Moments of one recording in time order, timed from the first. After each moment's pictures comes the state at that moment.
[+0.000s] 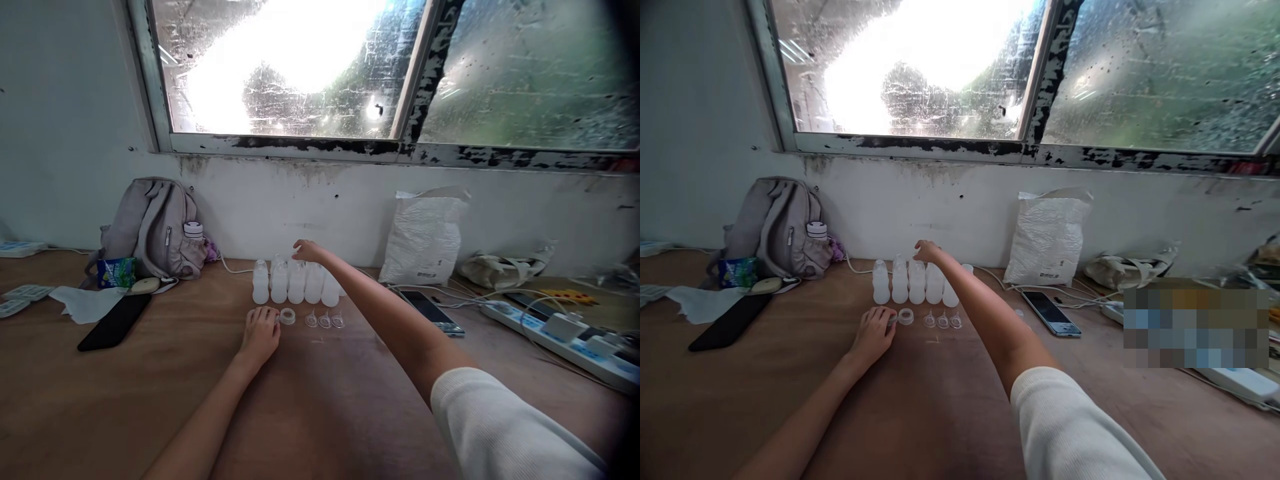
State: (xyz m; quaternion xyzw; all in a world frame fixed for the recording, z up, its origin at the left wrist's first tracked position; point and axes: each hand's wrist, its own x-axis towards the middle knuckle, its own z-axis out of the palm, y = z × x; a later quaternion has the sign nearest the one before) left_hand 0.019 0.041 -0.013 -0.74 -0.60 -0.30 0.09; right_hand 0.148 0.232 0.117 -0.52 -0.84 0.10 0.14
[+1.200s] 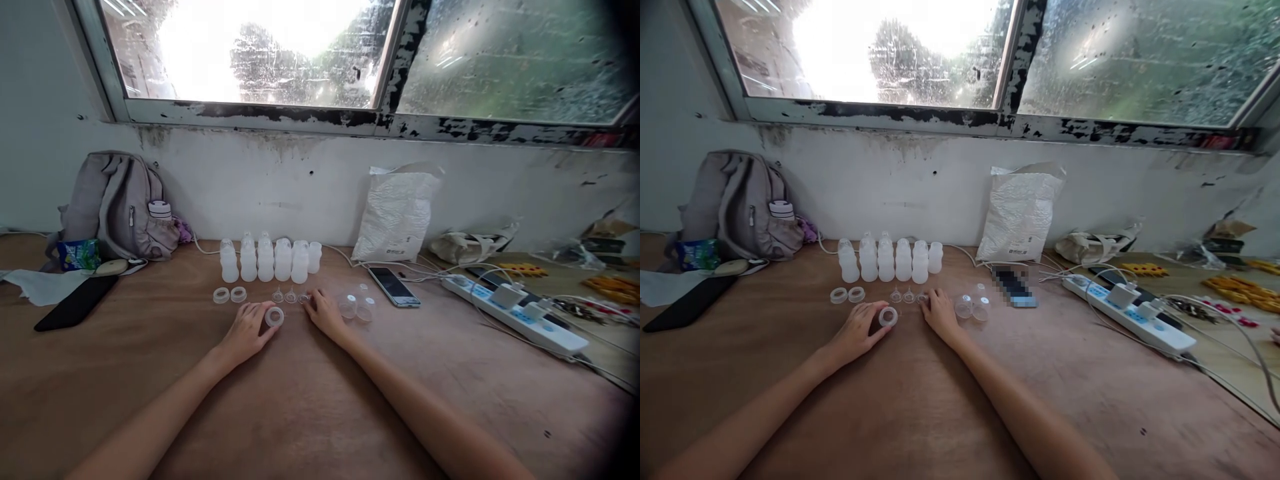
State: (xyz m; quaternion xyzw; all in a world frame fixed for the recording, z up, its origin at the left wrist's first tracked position) left_hand 0.073 0.008 -0.011 -0.82 -0.49 -0.30 -0.02; right_hand 0.283 0.093 -0.032 -0.51 -0.80 0.06 0.31
